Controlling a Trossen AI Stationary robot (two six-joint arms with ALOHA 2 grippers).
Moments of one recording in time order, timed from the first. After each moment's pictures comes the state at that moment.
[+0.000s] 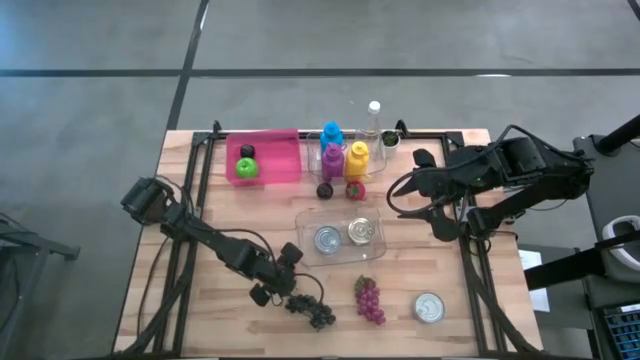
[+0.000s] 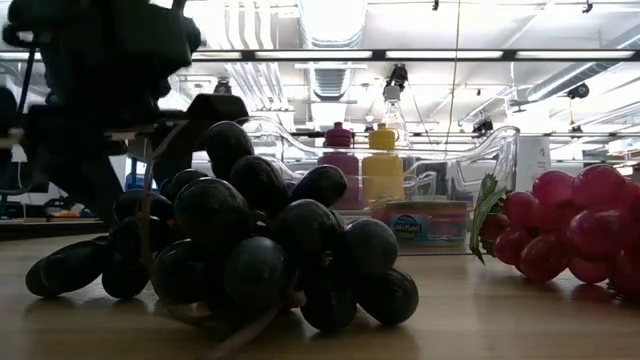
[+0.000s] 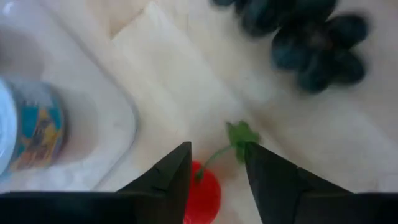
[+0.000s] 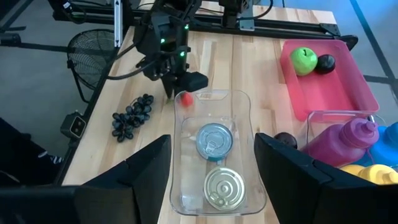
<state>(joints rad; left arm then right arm) -0.46 1.73 0.90 -0.29 -0.14 0.29 0.20 1.22 1.68 -1.12 0.05 0.08</state>
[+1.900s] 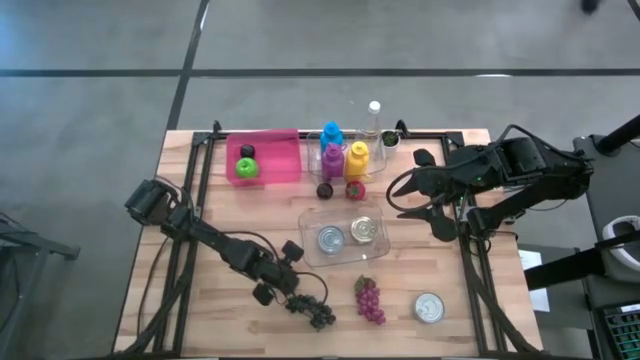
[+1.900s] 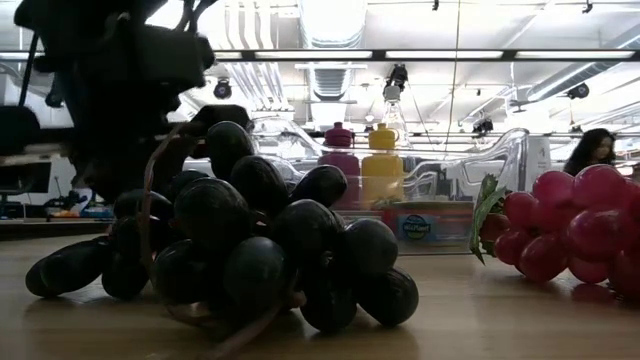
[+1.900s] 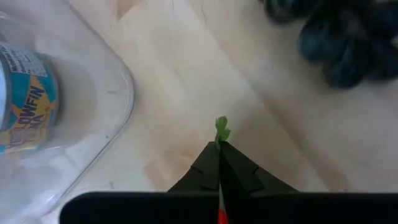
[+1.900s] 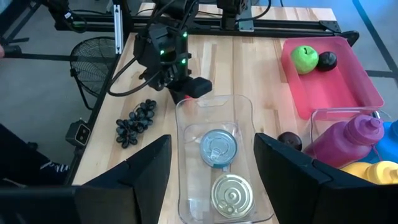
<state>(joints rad) -0.46 1.77 0.93 -0.33 -0.16 0.25 0.20 1.22 1.68 -1.11 0.05 0.12</state>
